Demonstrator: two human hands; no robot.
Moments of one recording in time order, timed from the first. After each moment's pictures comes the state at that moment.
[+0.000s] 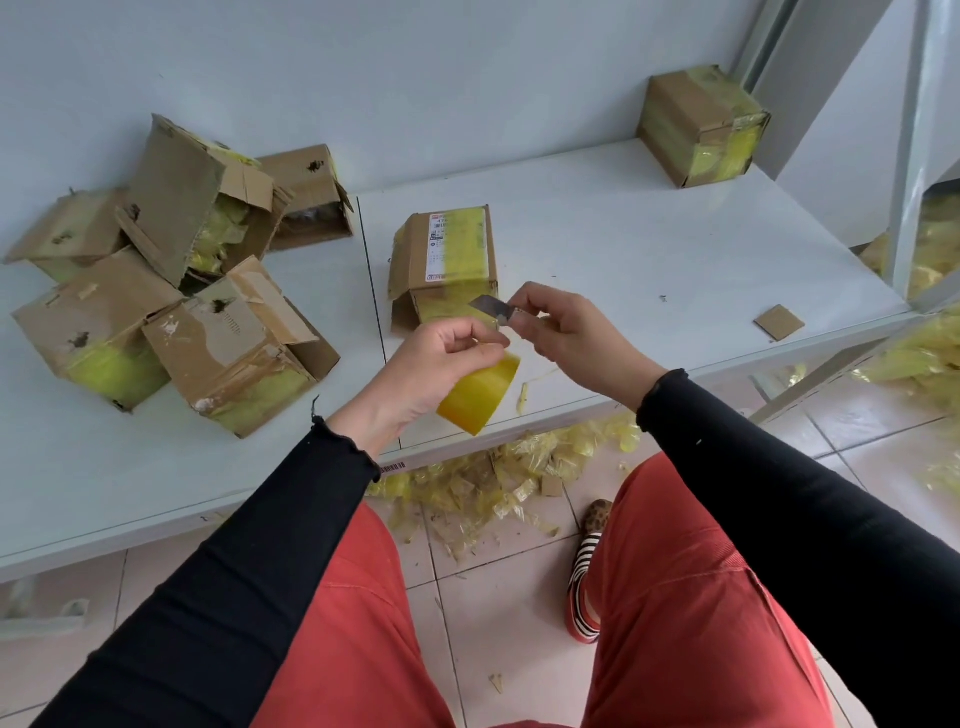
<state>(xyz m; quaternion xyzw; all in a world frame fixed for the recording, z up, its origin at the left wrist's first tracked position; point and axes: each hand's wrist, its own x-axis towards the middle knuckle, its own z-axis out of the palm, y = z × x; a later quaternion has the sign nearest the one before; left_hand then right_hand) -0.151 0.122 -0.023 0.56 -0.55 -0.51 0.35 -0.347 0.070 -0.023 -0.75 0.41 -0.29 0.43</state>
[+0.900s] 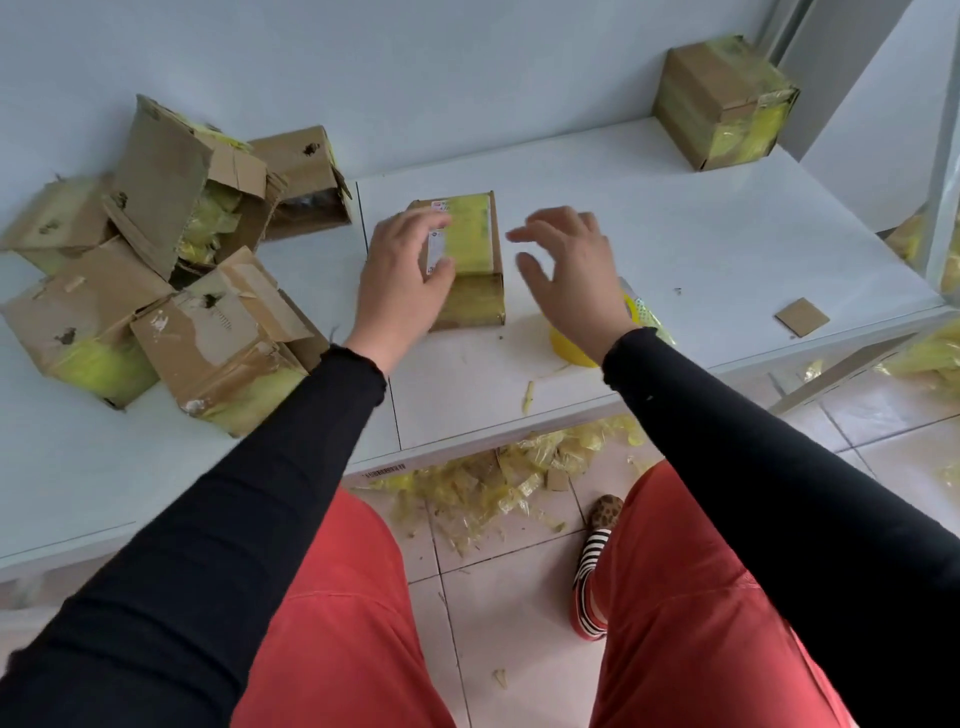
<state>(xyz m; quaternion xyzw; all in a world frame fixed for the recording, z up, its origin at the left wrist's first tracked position) -0.119 0.044 -0.035 0.64 -0.68 -0.09 0.35 -0.328 0.008 -0.041 -0.80 0.51 -0.31 0.11</state>
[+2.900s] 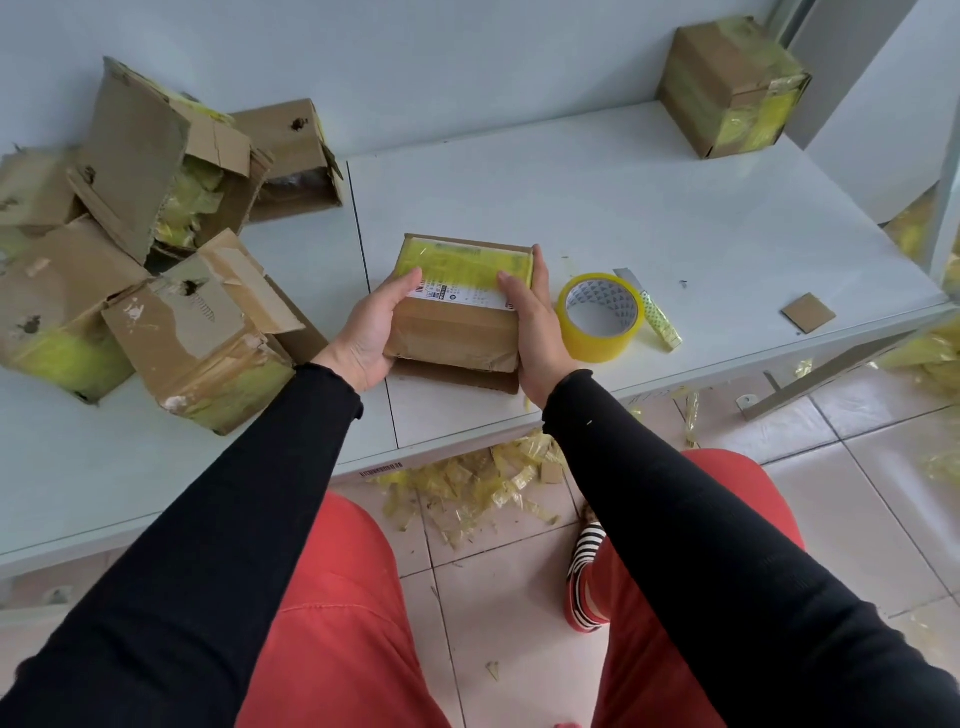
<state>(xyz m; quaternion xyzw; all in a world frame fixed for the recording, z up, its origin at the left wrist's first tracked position) -0.085 0.044 -0.097 0.53 -0.30 -0.64 0.47 -0.277 0.039 -0.095 -0.40 0.48 -0.45 0.64</state>
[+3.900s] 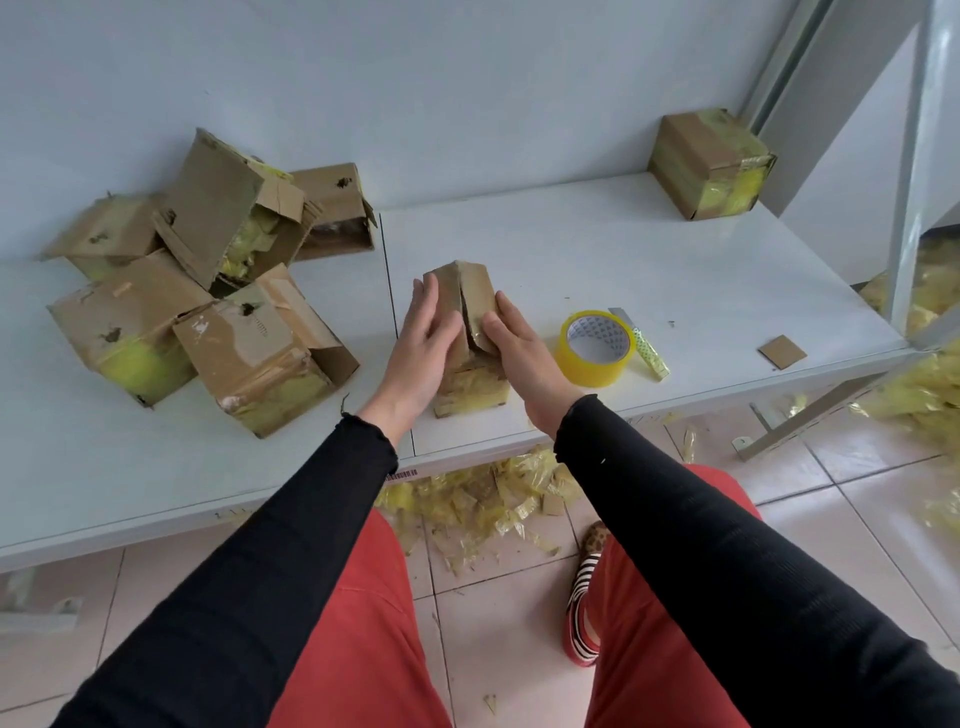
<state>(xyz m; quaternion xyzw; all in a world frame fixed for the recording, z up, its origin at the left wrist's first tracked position) -0.125 0.100 -0.052 0.59 -0.48 -0.45 0.47 -0.272 0.075 -0.050 -0.50 0.48 -0.35 0.63</state>
